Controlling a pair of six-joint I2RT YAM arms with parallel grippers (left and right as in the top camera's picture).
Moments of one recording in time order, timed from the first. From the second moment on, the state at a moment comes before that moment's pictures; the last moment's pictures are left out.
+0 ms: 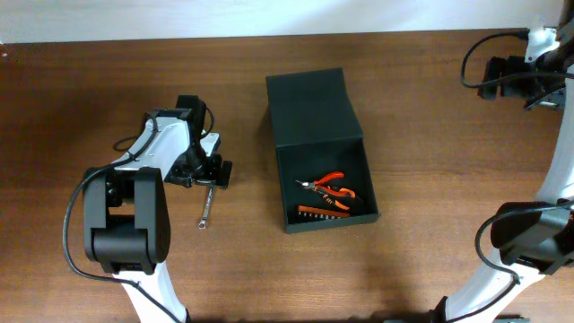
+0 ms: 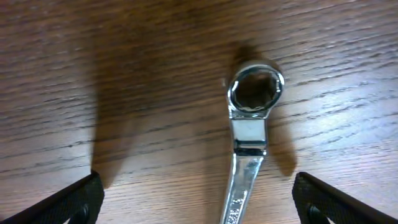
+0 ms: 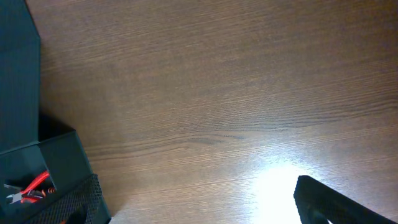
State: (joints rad) left arm -0.07 2.04 1.37 -0.98 0.01 0.09; right arm -0.32 2.02 2.33 -1.57 -0.07 -0.10
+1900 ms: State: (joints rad) left arm -0.69 1.99 1.88 -1.12 0.12 0.57; right arm -0.32 2.02 2.33 -1.59 -0.07 -0.10
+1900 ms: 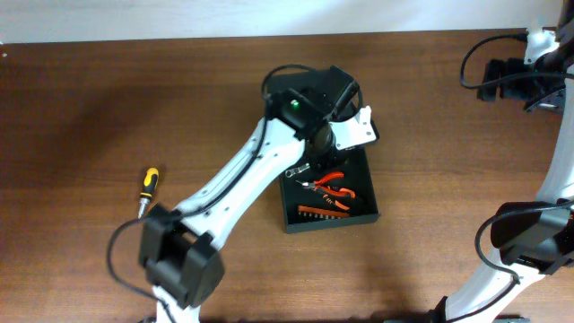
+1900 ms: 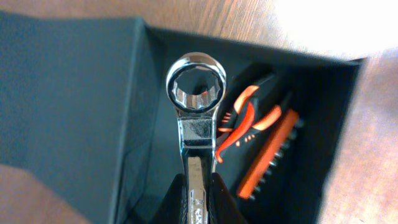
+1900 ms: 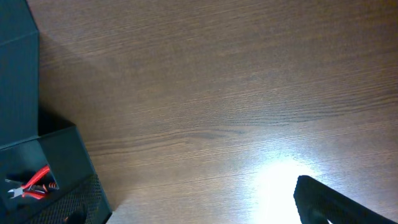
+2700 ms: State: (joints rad) left arm -0.67 2.18 1.96 -1.31 0.02 0.47; right arm -0.32 2.02 2.33 -1.59 -0.07 -0.10
